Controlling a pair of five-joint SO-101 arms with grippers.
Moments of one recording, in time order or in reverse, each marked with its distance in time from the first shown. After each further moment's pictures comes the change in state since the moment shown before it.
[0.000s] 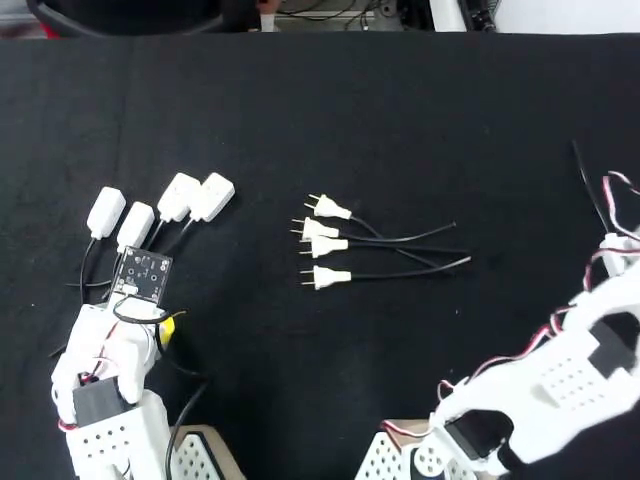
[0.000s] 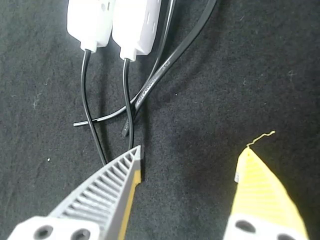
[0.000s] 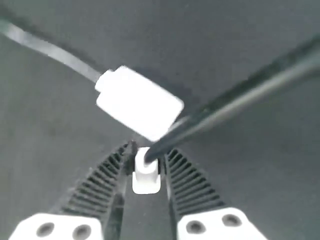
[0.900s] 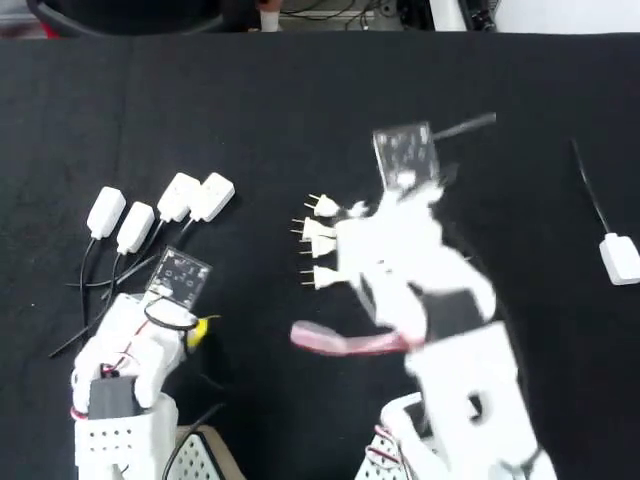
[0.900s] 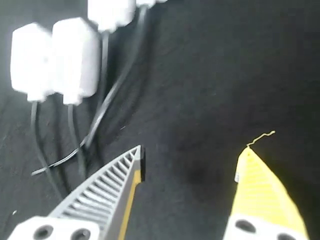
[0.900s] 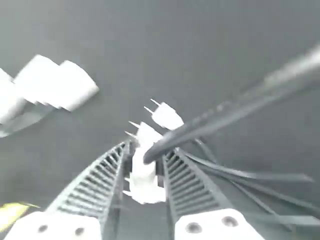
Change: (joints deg) left arm 14.9 0.0 -1.1 0.0 3.7; right arm -71.2 -79.8 59.9 -7.8 -9.6
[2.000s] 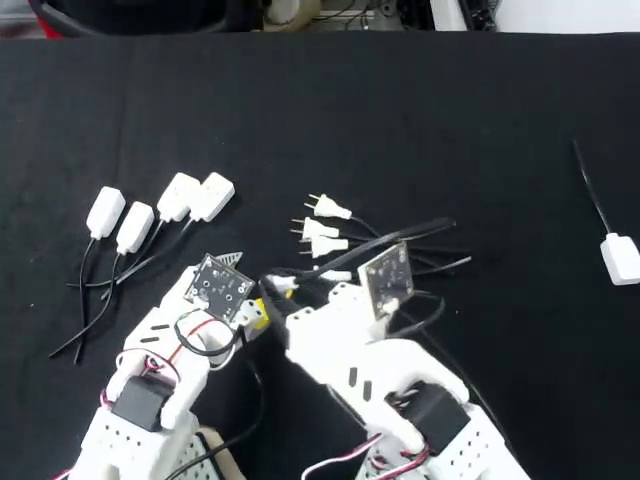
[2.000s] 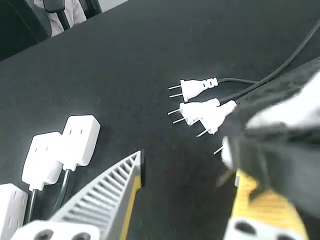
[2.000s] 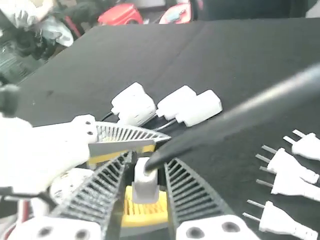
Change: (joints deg) left arm 28.2 -0.1 0.5 -23.2 19.9; right arm -24.6 -42.1 32.3 -8.2 -14.2
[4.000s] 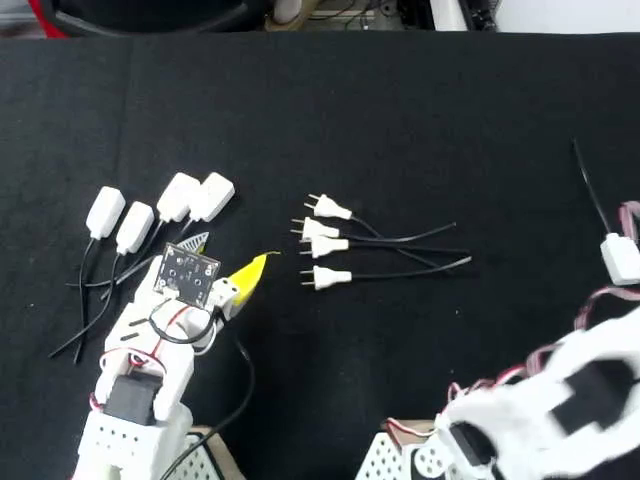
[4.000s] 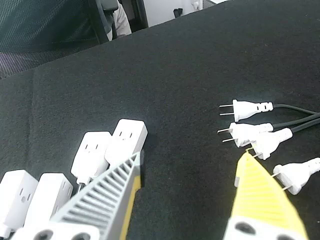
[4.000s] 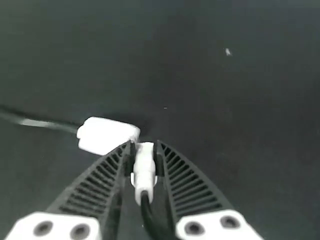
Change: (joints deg) left arm -9.6 0.1 0.6 -4.8 1.4; right arm 104.3 100.6 -71.7 2.4 5.3
